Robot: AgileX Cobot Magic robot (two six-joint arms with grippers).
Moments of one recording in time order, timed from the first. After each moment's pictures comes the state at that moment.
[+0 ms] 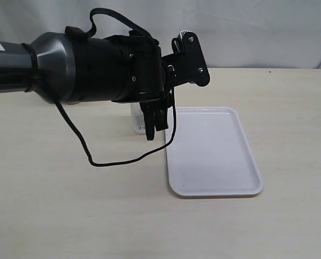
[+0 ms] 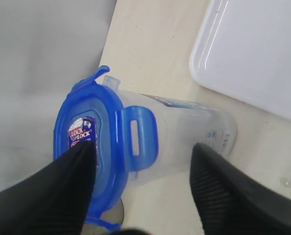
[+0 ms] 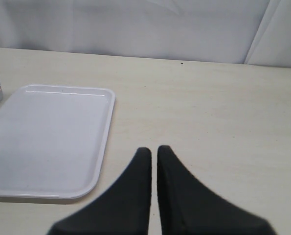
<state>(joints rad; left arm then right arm) -0.88 1.93 -1.41 0.97 0.70 -0.20 0.00 0.00 0.00 -0.05 0.34 -0.04</state>
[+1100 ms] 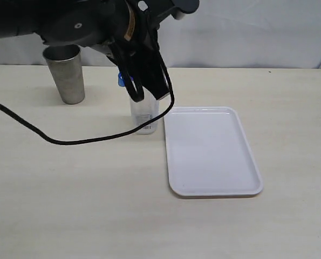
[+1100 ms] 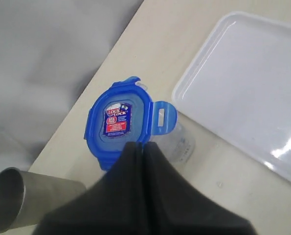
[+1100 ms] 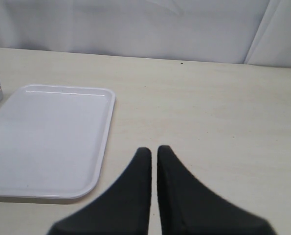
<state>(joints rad) -0.87 1.64 -1.41 0.60 0.75 -0.10 0.00 0.00 0.00 -0.05 0.34 -0.04</state>
